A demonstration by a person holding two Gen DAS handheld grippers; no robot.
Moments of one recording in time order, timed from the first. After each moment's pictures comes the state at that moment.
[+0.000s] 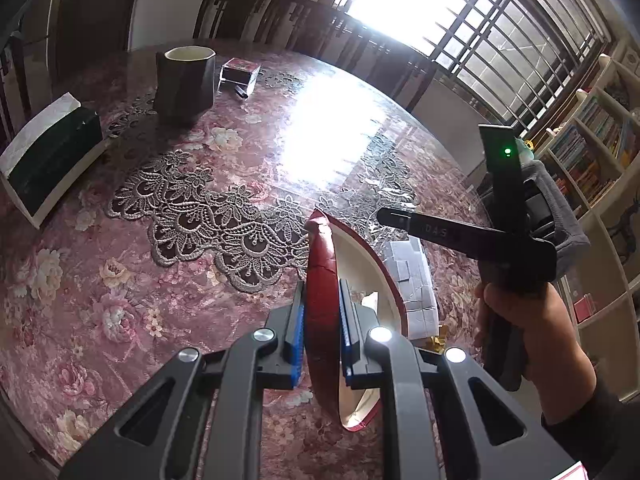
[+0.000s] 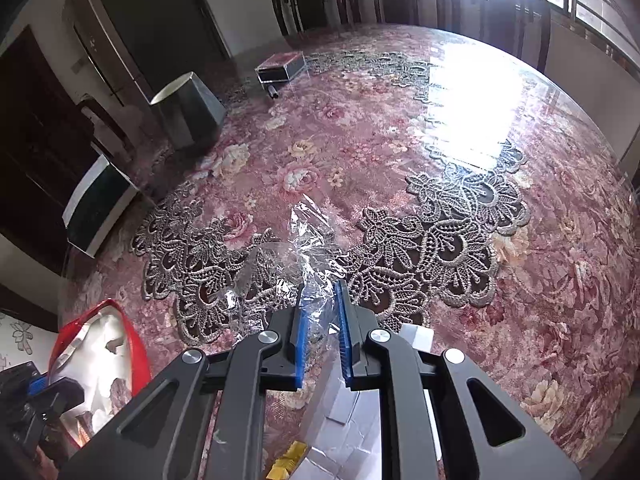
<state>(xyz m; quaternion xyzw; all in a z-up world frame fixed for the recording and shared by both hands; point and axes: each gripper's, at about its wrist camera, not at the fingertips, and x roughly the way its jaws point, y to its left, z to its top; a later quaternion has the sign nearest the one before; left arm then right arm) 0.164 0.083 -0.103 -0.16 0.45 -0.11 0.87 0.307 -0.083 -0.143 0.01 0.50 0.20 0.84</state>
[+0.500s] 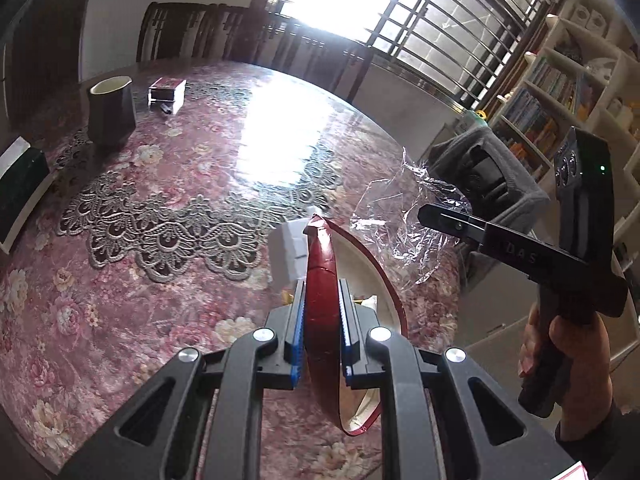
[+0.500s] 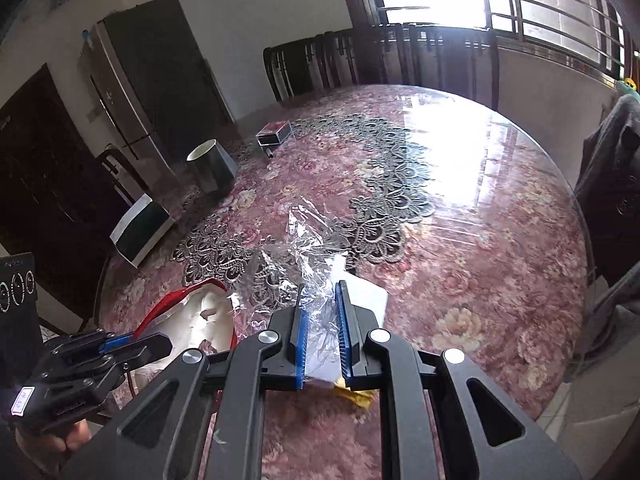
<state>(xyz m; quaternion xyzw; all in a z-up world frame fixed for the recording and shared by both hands) 0.124 -0.005 -0.074 -0.12 0.43 -0.19 0.87 0.182 -0.187 -0.057 0.06 0.42 0.18 0.89</state>
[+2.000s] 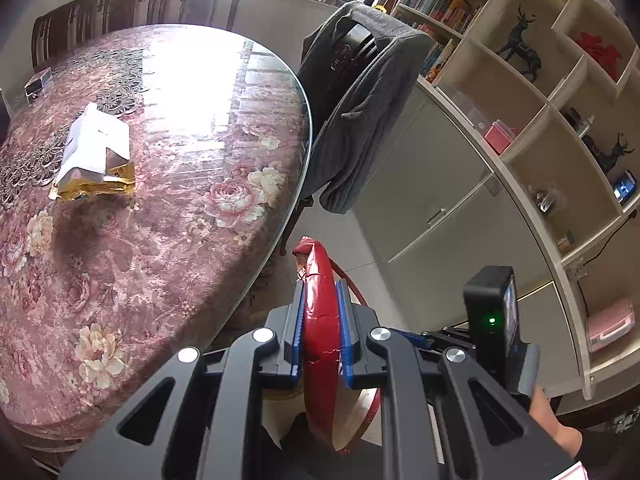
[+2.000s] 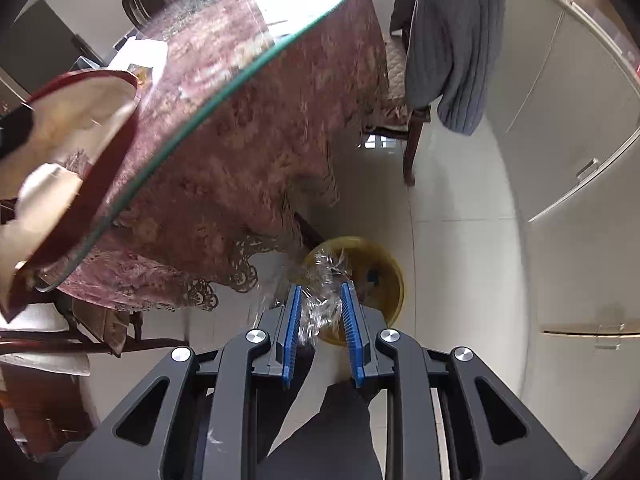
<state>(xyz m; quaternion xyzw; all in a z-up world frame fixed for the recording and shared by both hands) -0.025 -0.215 -0.114 -0.02 0.49 -0.32 0.81 -0.078 -0.371 -0.231 0.12 0.59 0.01 0.80</state>
